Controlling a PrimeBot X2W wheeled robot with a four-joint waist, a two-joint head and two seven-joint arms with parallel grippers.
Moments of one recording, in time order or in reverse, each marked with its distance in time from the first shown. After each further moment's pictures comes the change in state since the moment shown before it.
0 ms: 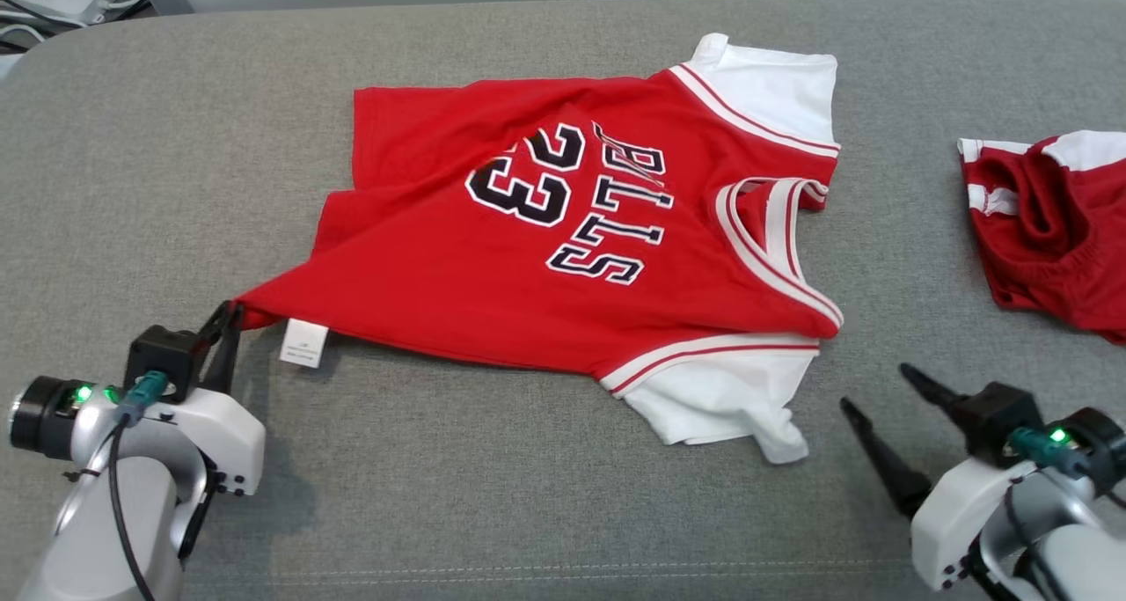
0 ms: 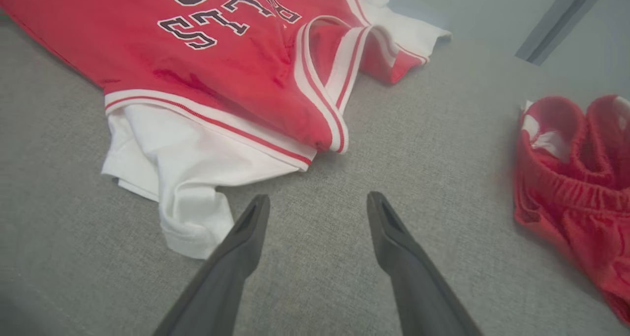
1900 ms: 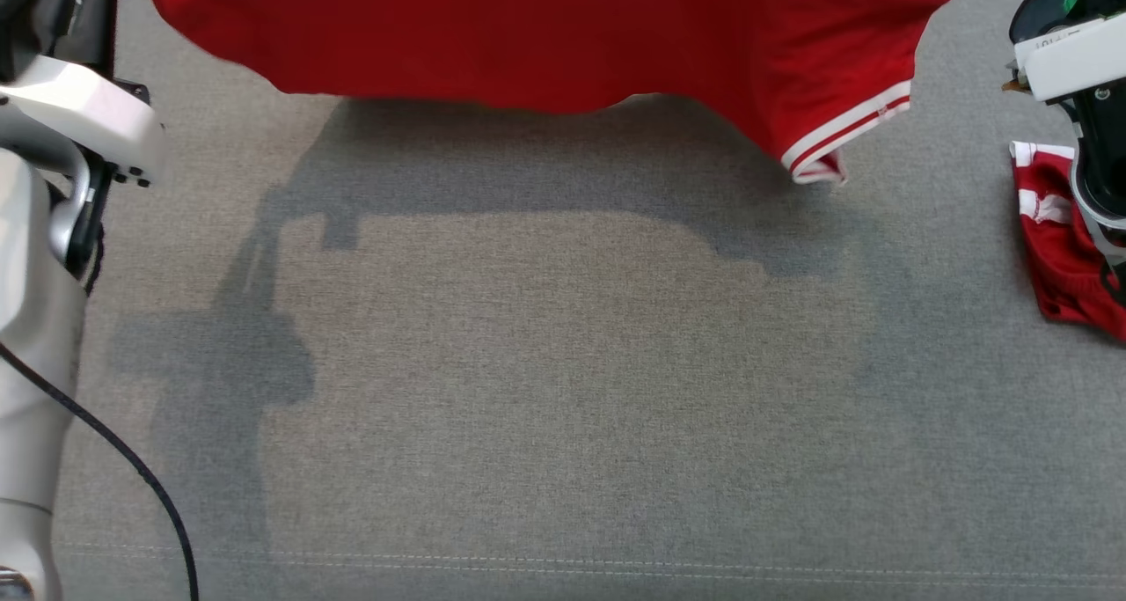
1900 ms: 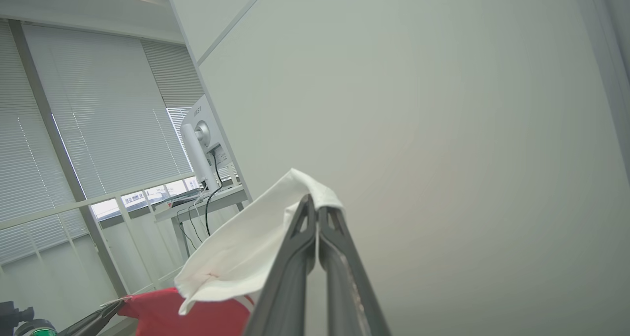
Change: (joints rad) left arm -0.480 0.049 0.066 -0.023 0.015 -0.091 0.008; right arm -0.788 -0.007 0.126 0.094 0.793 -0.002 -0.245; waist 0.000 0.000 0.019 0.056
